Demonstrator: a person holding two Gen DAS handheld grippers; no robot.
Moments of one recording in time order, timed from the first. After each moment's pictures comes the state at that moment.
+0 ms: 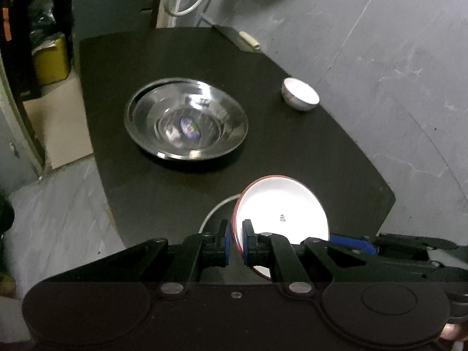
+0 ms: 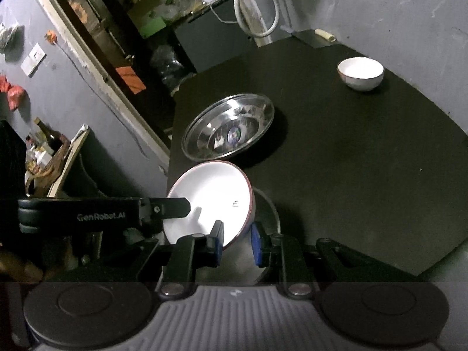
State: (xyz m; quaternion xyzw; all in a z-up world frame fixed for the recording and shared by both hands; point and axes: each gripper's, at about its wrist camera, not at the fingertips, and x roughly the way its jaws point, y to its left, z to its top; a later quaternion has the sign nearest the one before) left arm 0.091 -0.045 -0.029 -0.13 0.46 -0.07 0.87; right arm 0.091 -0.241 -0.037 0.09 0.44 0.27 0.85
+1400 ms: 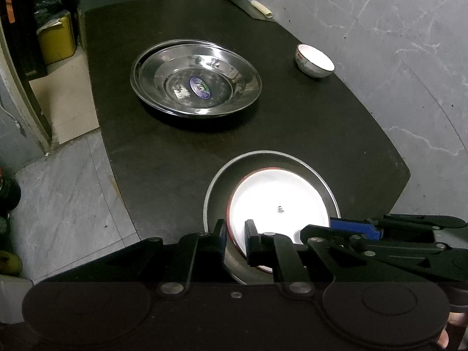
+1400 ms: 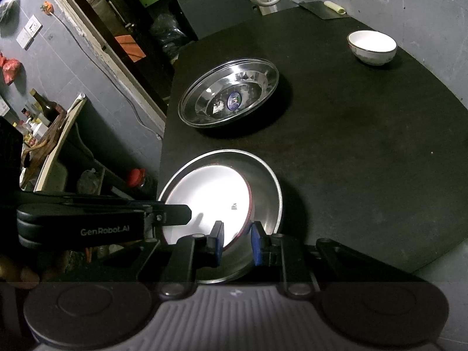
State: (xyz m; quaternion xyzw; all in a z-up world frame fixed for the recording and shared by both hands) left arm 0.085 -0.048 -0.051 -0.12 0.51 -0.06 0.85; right arm 0.100 -0.229 -0.051 0.06 0.50 0.28 0.82
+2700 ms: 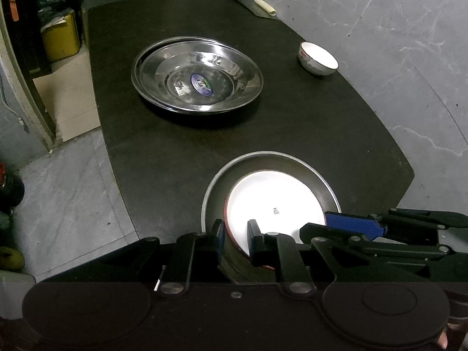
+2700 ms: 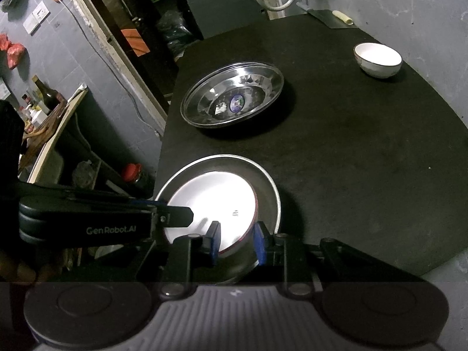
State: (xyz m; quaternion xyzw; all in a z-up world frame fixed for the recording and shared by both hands) left arm 0.085 -0.052 -0.052 -0.12 0.52 -0.05 0.85; right arm 0.099 -0.226 -0.048 0.03 0.48 0.29 0.83
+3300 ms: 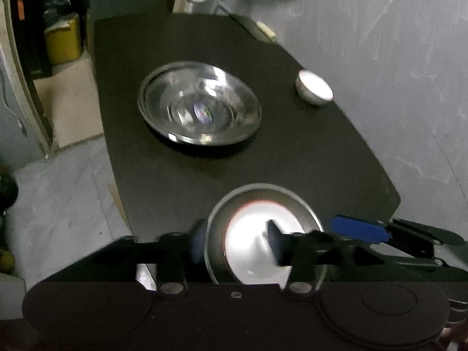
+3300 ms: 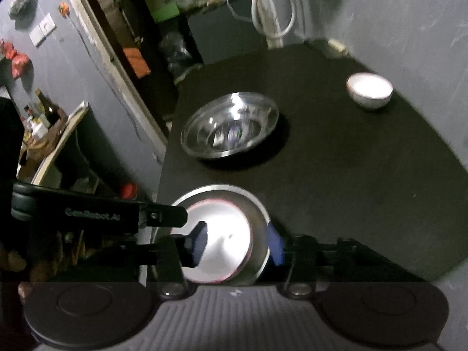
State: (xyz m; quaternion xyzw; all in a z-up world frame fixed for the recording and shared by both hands) left arm 0.087 -0.041 -0.027 -0.15 0.48 -0.04 0.86; right arm 0.096 -0.238 -0.025 0.03 0.43 0.28 0.86
